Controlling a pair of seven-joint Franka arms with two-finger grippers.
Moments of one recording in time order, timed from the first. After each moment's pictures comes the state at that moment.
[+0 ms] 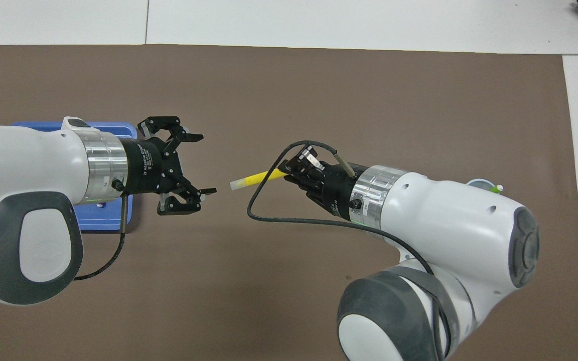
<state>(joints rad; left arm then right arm) -0.18 -0.11 -0.19 -1.98 -0.64 2.17 -1.83 0.35 -0.06 0.20 -2.03 0.65 2.56 0.91</state>
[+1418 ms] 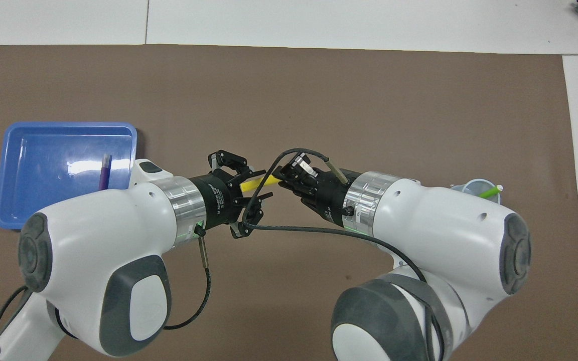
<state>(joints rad) -0.39 -0.15 -0.20 -2.13 -0.64 2.50 -1.94 0.38 -0.07 0.19 -2.03 0.65 2.56 0.91</state>
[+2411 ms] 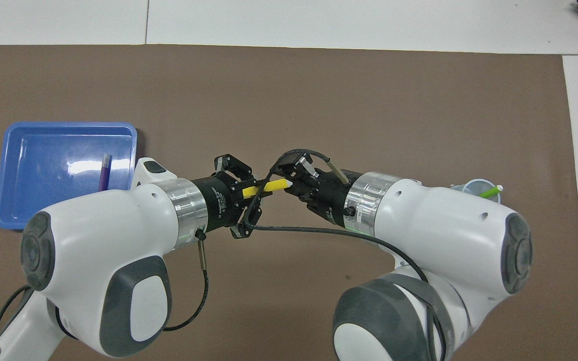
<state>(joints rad) -0.39 -0.15 -0.20 -2.13 -0.64 2.46 -1.83 0.37 -0.07 0.19 -2.04 0.65 2.55 0.90</state>
